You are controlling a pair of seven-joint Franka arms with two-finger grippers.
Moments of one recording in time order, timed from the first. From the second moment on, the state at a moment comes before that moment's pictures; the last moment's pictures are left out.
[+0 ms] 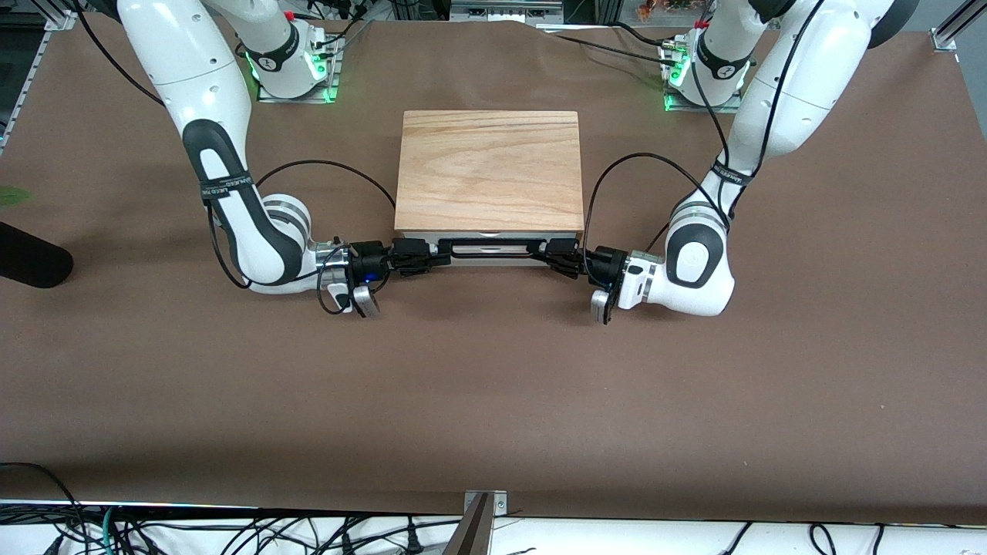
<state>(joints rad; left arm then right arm) -0.12 0.75 -0.23 -1.73 -1.35 1.82 0.89 0.27 0.70 0.04 -1.83 1.62 1.76 -0.98</state>
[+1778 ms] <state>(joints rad) -0.12 0.81 -0.22 -1.60 -1.35 1.84 0.86 0.27 0.82 0.03 -1.67 1.69 1.72 -1.00</state>
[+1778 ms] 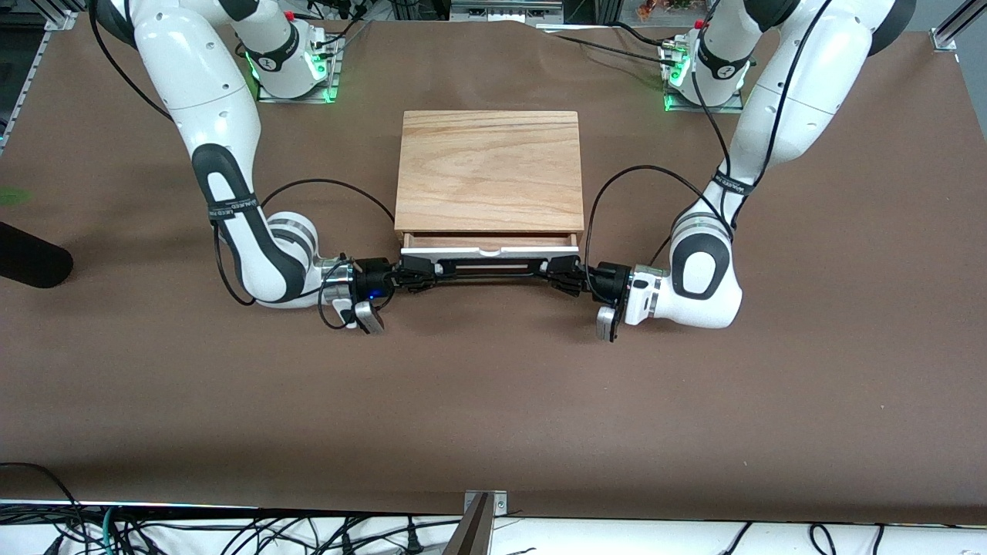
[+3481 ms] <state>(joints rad) -0.14 1.02 -0.20 -1.21 -1.33 1.95 0.72 0.26 0.96 0.02 -1.40 1.75 1.86 -0.87</state>
